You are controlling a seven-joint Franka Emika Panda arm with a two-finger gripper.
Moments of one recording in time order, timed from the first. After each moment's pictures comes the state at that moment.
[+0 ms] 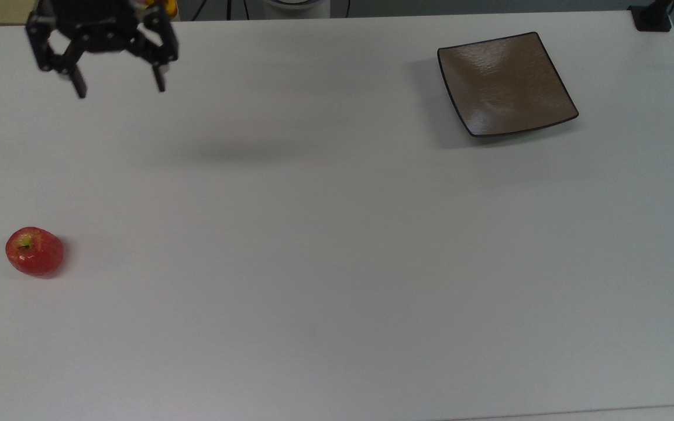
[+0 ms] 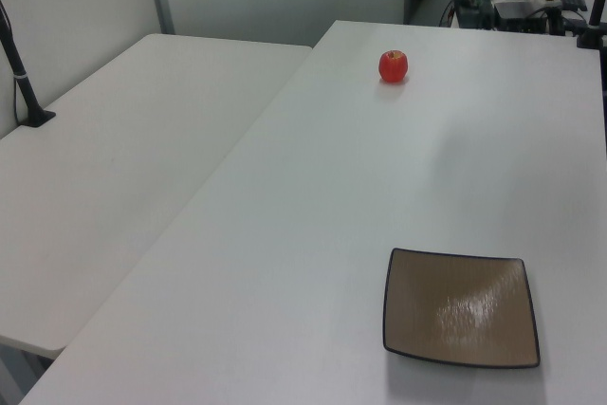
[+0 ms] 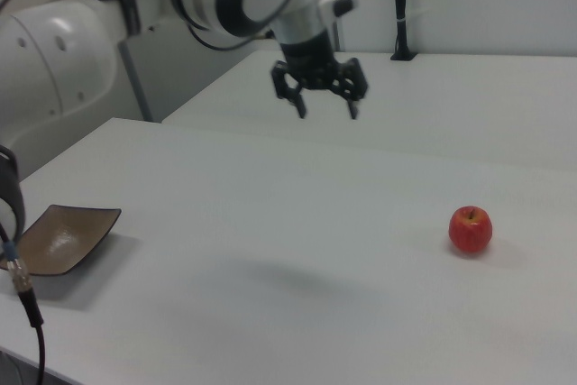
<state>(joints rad) -0.14 0.30 -0.05 -1.30 0.05 1.81 -0.41</state>
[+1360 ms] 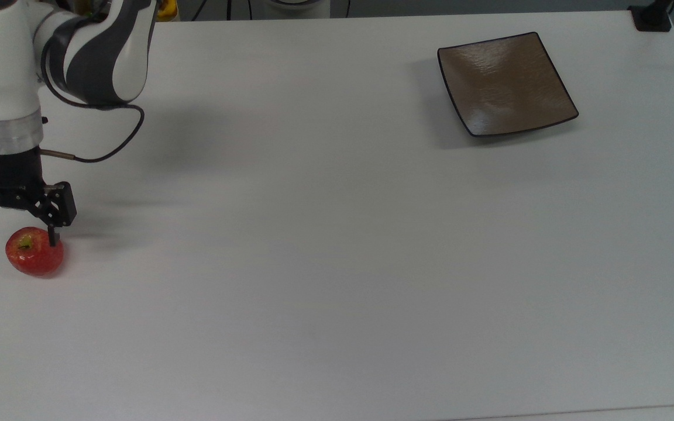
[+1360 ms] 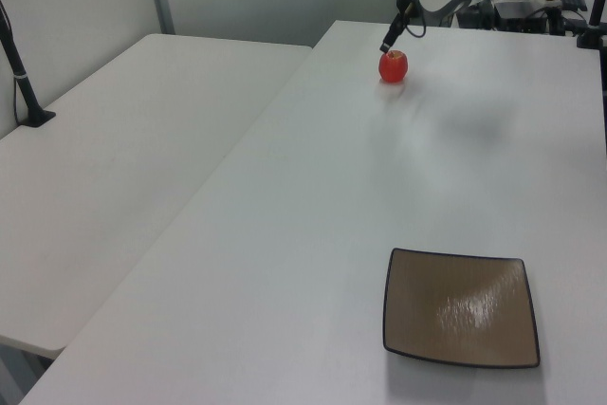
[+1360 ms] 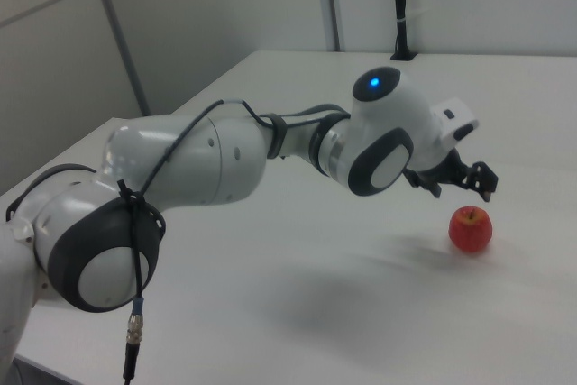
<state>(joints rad) -0.31 0.72 -0.05 -1.29 0.05 2.56 -0.44</state>
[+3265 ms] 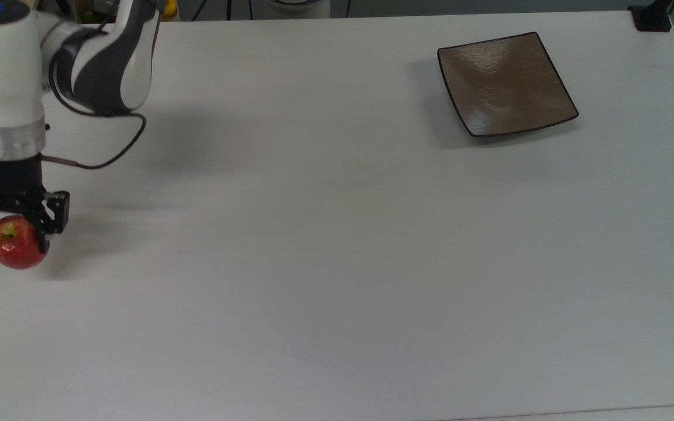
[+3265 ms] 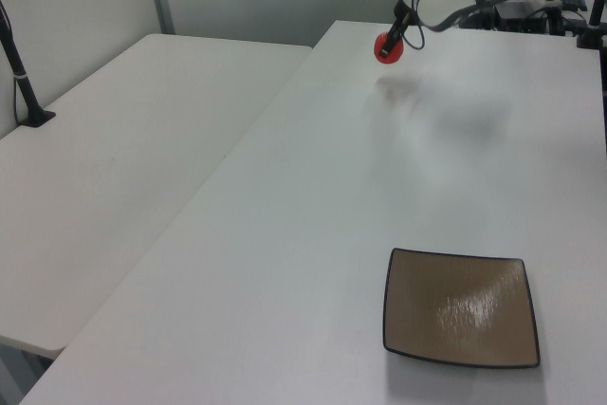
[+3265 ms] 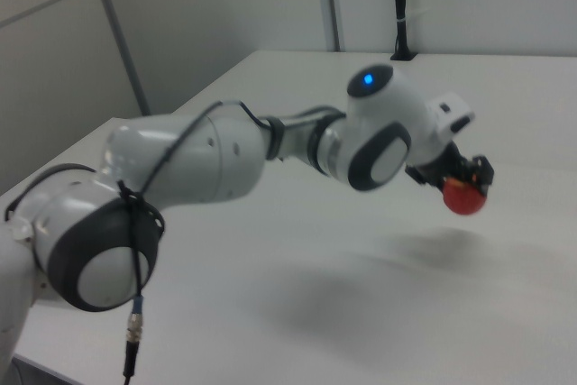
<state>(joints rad) -0.32 0.73 -0.03 -1.27 -0.03 2.58 -0.41</state>
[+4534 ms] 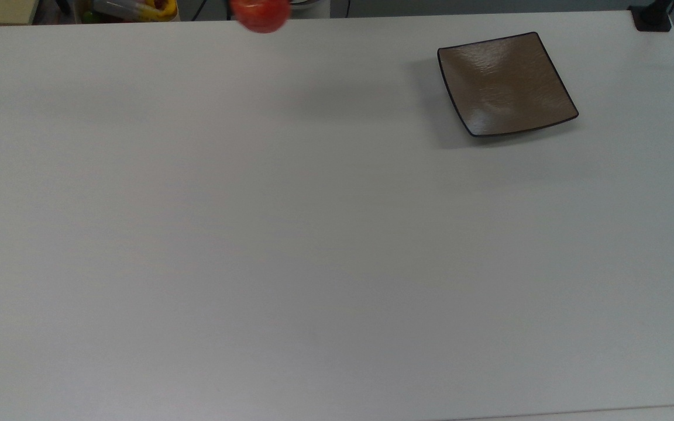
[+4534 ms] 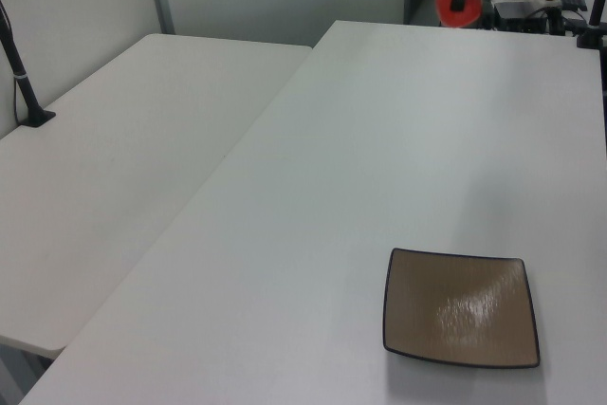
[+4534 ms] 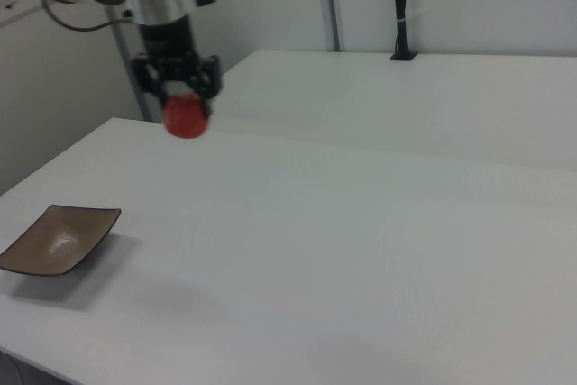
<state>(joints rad) 0.08 -0.01 -0.01 -1.54 0.09 1.60 -0.26</state>
